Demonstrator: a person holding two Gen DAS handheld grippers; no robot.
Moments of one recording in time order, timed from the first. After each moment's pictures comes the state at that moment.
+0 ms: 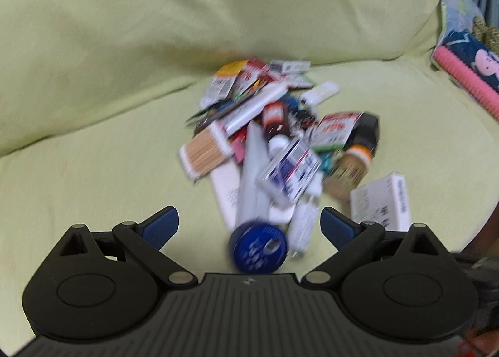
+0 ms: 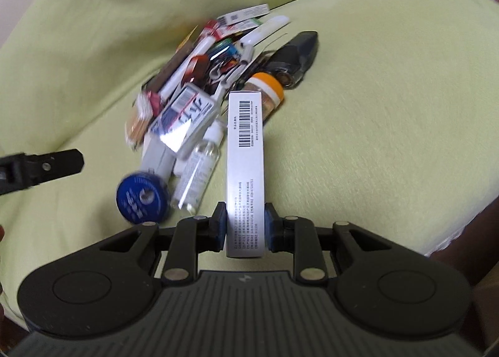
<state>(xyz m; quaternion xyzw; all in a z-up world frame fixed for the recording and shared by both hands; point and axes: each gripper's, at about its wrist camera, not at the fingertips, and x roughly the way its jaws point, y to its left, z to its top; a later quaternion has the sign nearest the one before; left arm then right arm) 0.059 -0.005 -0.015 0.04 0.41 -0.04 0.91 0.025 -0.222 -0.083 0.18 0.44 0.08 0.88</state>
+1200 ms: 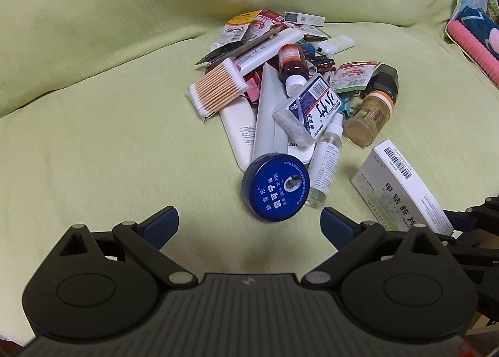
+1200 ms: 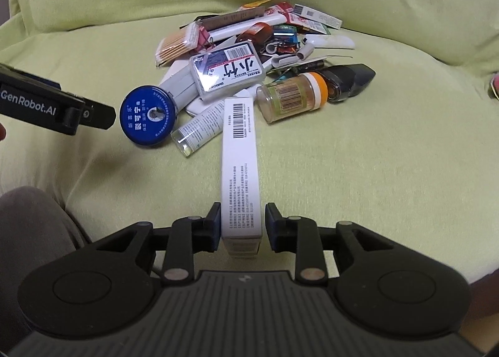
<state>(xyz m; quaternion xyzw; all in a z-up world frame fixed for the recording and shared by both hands) 0.041 0.008 -0.057 0.03 0.46 -0.03 0.89 0.007 -0.179 -0.084 -0.08 0.44 0.15 0.88</state>
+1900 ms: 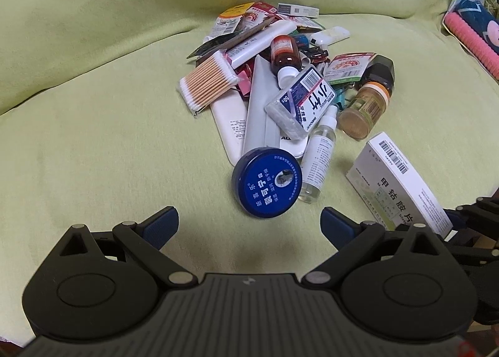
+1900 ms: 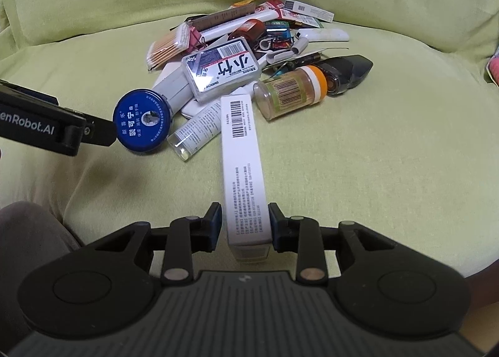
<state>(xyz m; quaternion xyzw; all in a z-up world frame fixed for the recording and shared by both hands) 0.044 -0.001 -0.063 0.03 0.47 -0.04 0.88 0.013 -0.174 -0.095 -0.05 0.44 0.13 0.89</state>
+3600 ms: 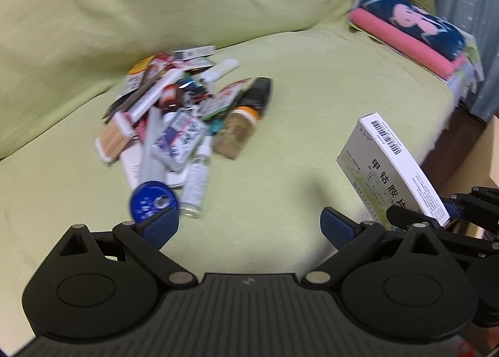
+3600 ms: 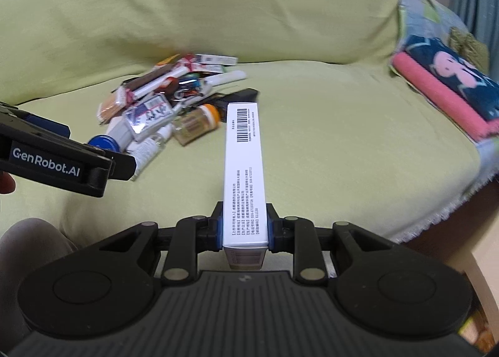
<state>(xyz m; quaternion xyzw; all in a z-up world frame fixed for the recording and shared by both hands) -0.021 -0.100 -0.011 0.09 0.41 -0.18 0.89 -0.105 -0.251 -0.028 0.00 0.35 -0.01 0.93</state>
